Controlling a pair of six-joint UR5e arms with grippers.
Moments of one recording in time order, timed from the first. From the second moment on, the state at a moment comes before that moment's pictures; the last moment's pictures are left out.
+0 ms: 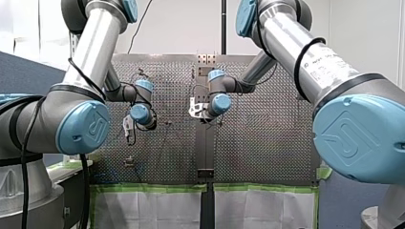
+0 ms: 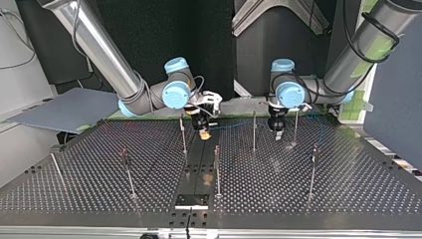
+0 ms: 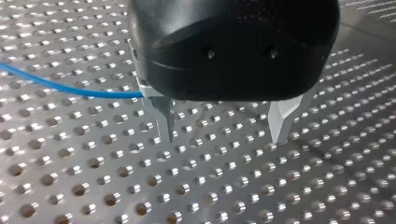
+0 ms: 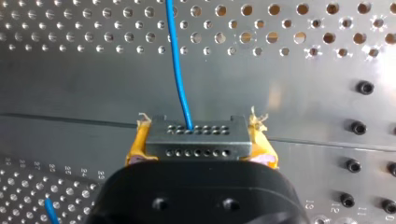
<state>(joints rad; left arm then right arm) -0.04 -2.05 -1.81 -2.64 -1.65 -1.78 2.28 -0.79 1.15 -0.12 1.60 1.64</state>
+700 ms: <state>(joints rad) -0.15 -1.91 -1.92 -2.77 -1.73 -1.73 2.28 -0.79 1.15 -0.12 1.58 1.65</state>
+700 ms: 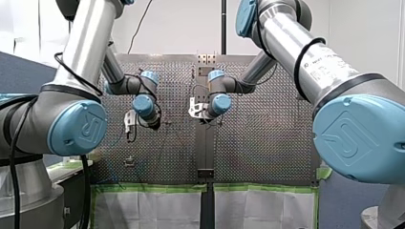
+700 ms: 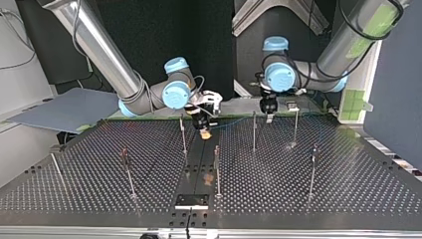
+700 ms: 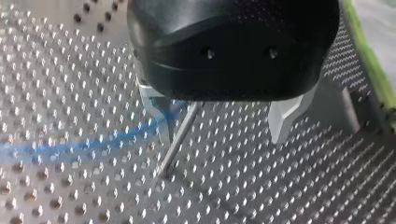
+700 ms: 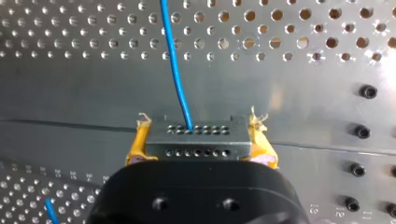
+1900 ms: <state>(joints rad) -0.36 -1.96 -1.88 -2.70 -1.86 -1.77 2.26 -0.79 1.15 -0.12 1.58 1.66</state>
